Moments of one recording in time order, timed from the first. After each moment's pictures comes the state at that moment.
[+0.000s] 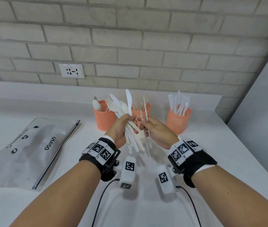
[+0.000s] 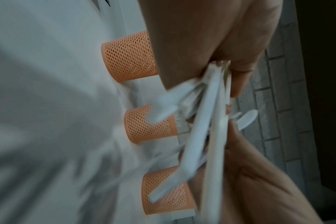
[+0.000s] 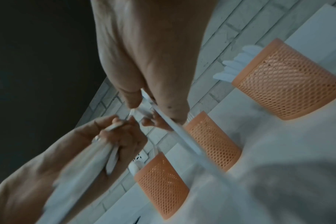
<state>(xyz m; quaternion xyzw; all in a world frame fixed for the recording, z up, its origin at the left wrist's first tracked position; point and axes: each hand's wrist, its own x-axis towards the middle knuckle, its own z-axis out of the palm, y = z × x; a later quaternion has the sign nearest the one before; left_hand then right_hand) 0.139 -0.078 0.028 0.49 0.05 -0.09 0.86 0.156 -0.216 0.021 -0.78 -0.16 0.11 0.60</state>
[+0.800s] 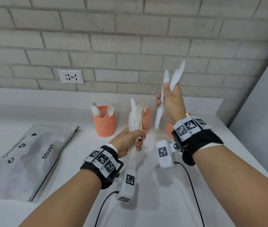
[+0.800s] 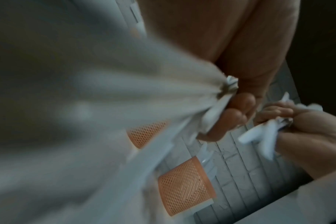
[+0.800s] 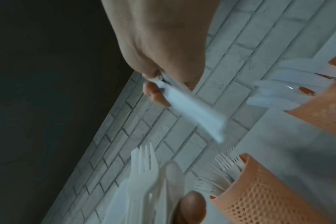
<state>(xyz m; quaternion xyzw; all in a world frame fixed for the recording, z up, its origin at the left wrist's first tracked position) 0.143 -0.087 0.018 0.60 -0.02 -0.16 0.78 0.204 -0.223 0.093 -0.67 -0.09 -0.15 0.72</state>
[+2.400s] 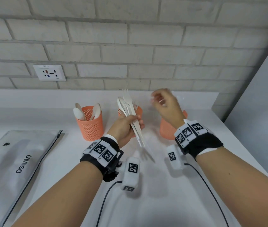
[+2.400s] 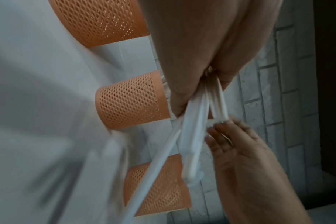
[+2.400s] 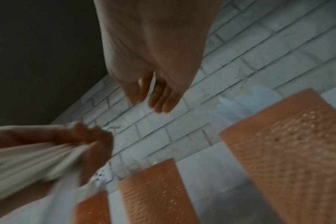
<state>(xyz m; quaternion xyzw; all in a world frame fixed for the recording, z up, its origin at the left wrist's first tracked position) 0.209 -0.114 0.023 0.49 0.01 -0.08 0.87 0.264 -0.270 0.042 -0.82 -0.21 -0.23 0.48</state>
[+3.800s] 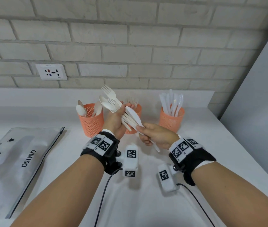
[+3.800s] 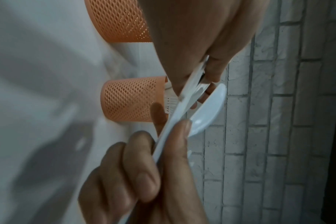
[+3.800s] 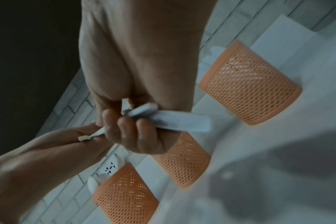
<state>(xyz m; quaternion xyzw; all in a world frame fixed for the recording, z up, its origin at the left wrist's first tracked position) 0.198 -0.101 0.035 0.36 0.06 0.00 0.93 0.198 -0.248 0.006 -0.71 -0.15 0.28 0.62</state>
